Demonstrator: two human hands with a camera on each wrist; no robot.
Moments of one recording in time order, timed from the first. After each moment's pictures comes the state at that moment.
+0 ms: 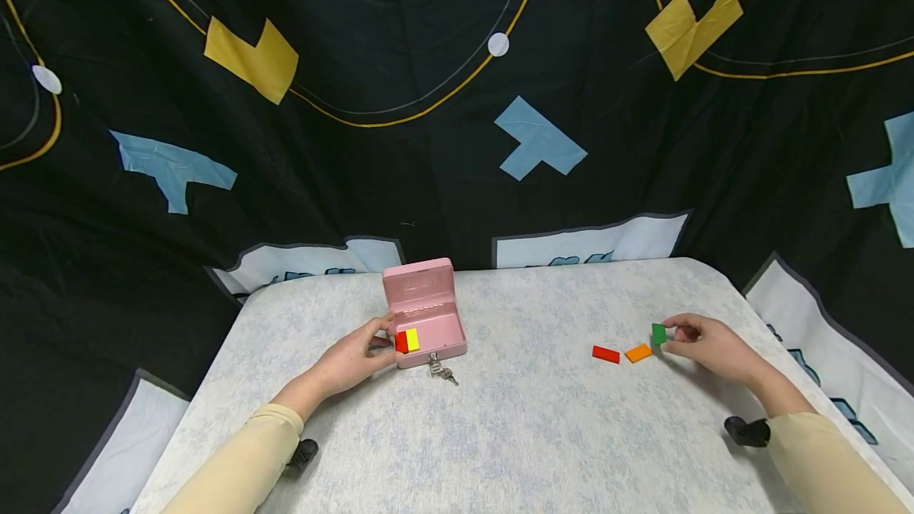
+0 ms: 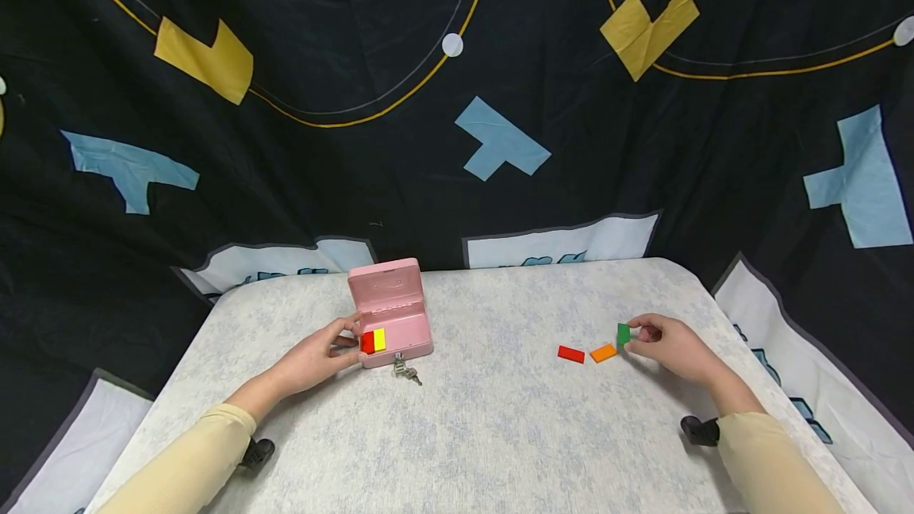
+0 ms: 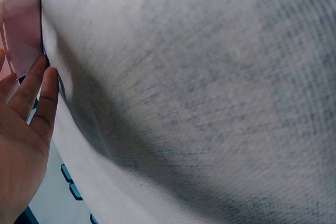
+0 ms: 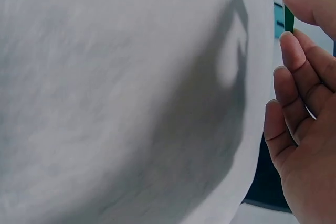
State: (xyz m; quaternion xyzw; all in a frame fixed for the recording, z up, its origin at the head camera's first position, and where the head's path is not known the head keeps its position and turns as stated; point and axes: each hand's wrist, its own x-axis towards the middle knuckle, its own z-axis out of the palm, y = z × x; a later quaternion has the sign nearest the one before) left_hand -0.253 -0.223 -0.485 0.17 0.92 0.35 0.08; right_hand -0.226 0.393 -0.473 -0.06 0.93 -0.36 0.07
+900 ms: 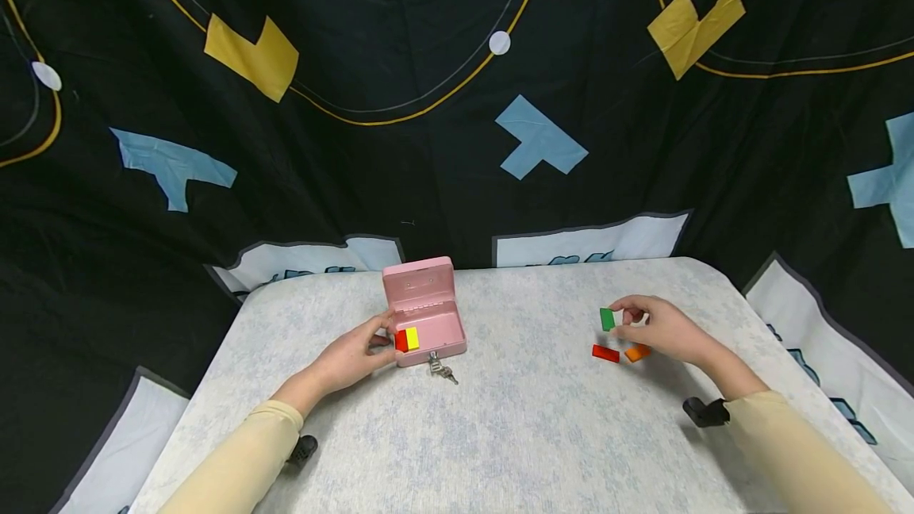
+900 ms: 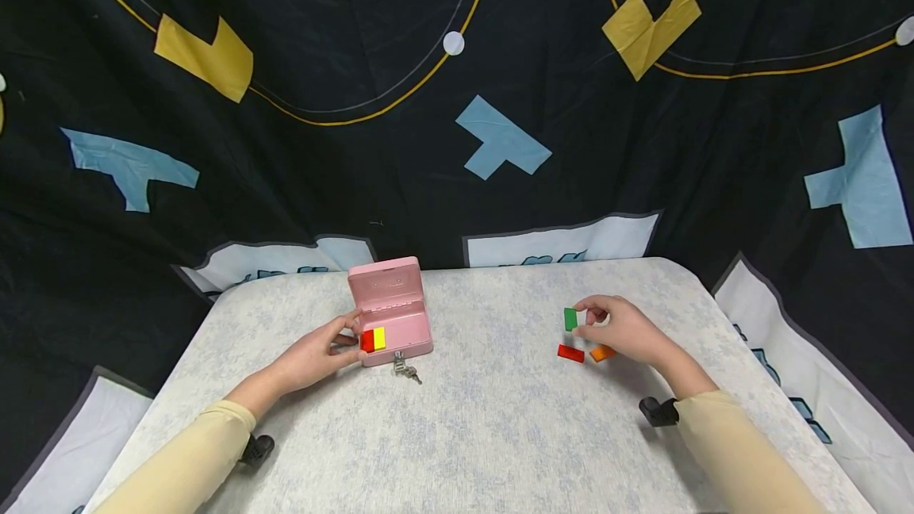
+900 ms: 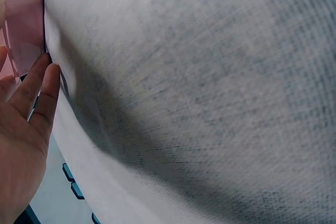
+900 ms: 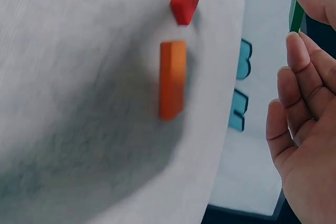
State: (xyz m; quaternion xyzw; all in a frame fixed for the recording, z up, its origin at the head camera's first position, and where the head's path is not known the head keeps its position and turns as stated) left_hand -0.256 -0.224 -0.484 0.17 0.92 0.34 0.09; right_hand -0.245 0.319 -0.445 -0.12 0.92 -0.37 0.06
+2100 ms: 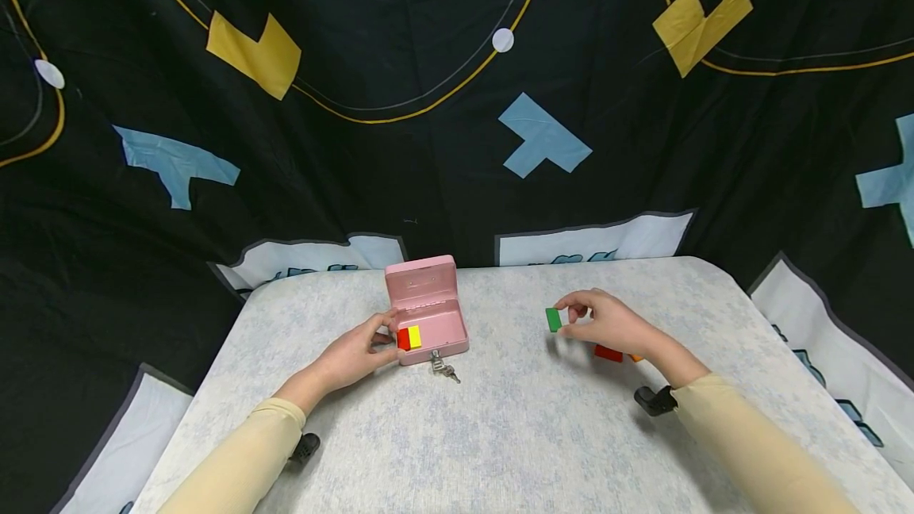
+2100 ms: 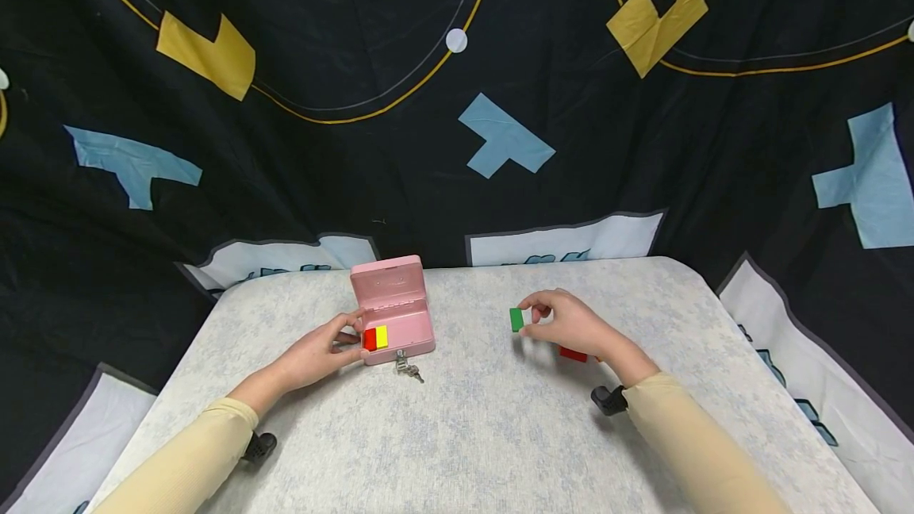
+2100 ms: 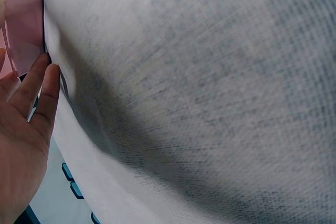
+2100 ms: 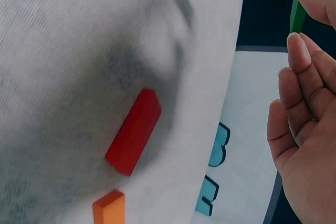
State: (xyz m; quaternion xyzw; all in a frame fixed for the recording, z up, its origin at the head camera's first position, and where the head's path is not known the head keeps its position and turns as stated) left_hand -0.255 -0.224 -0.482 0.17 0.92 0.35 0.09; right_hand -0.262 0.241 -0.443 -0.21 0.90 -0.37 0.06
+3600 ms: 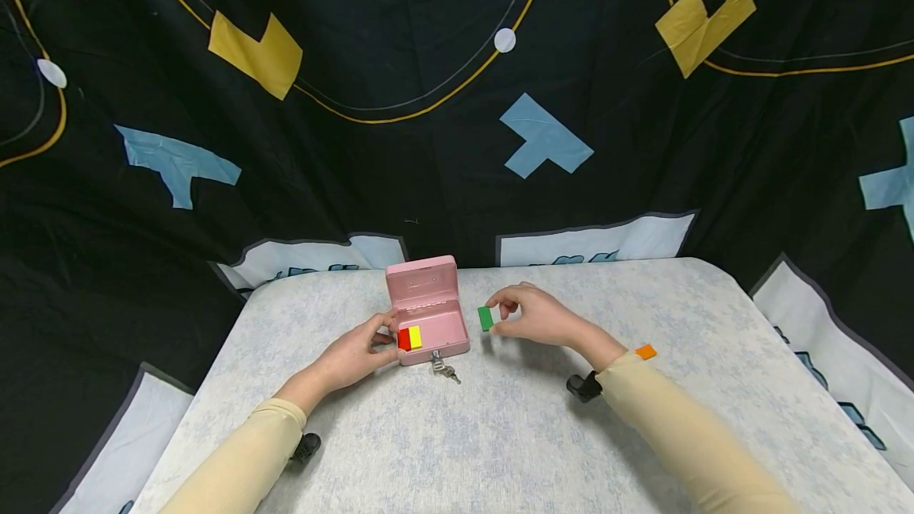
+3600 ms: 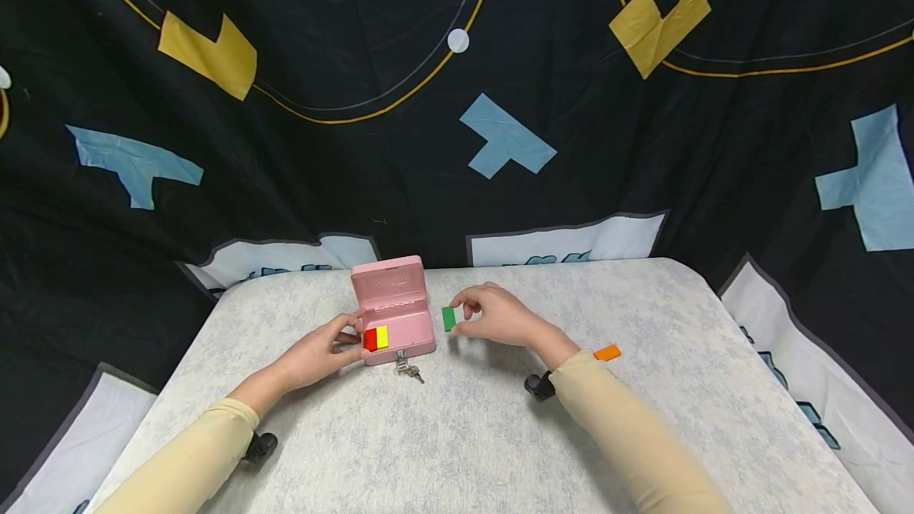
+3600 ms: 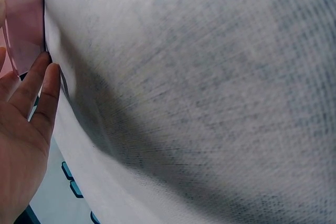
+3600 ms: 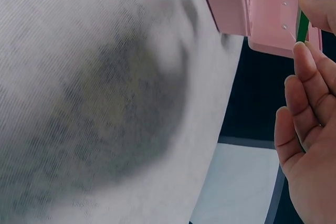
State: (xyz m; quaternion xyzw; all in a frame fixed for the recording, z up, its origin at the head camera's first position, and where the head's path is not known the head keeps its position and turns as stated) left_hand -0.255 -0.223 -0.482 0.16 0.92 0.35 0.09; right_hand -0.286 0.141 -0.440 -0.27 0.90 -0.35 0.07
